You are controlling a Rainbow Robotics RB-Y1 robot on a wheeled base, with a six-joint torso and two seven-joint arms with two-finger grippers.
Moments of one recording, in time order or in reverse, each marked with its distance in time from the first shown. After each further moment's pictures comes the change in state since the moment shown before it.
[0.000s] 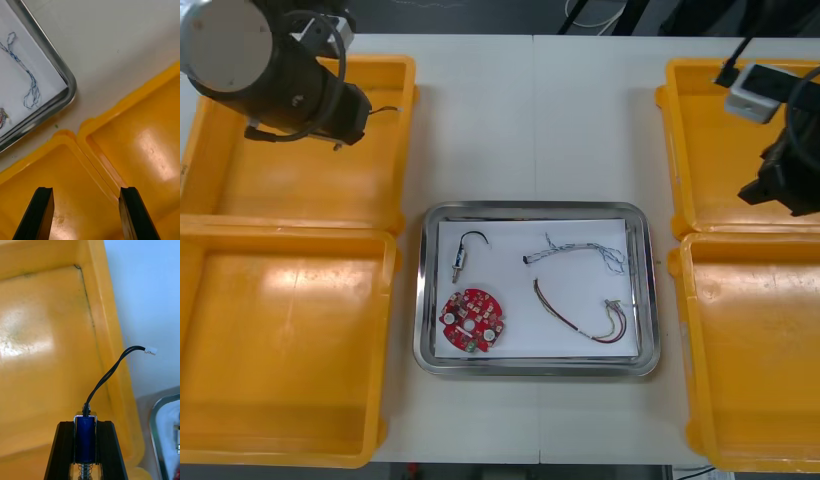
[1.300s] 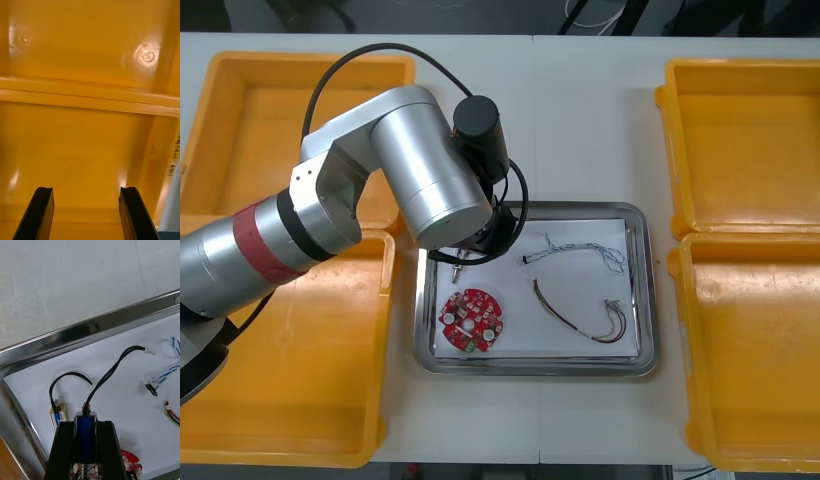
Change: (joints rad) right arm 0.421 0.083 -0.427 0.000 0.158 0.000 -0.354; left arm -0.091 -0.201 -0.572 -0.031 -0.109 -0.054 0.462
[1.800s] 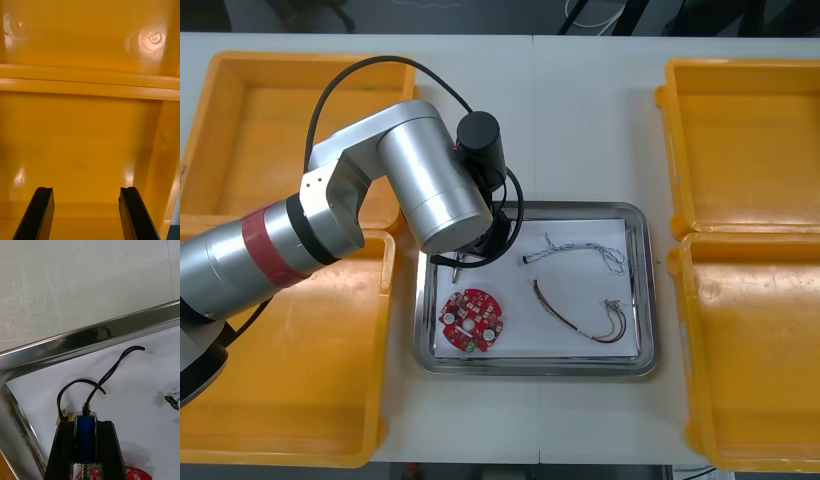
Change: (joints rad) right arm 0.046 0.030 0.000 -0.018 0.021 0.000 -0.008; left arm 0.000 0.000 -0.037 0.055 -0.027 -0.043 0.030
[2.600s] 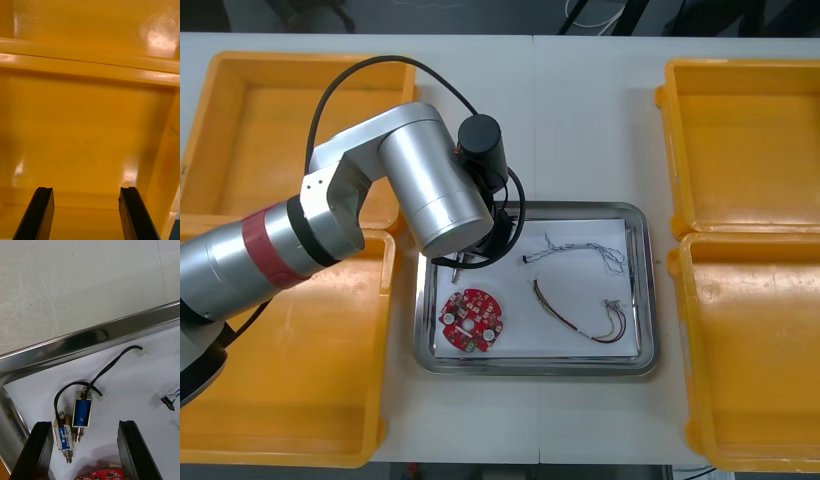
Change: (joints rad) right arm 0.065 0.000 -0.002 -0.069 -0.041 0.000 -0.001; left arm 0.000 0.004 -0.007 -0.015 -0.009 -0.010 0.001
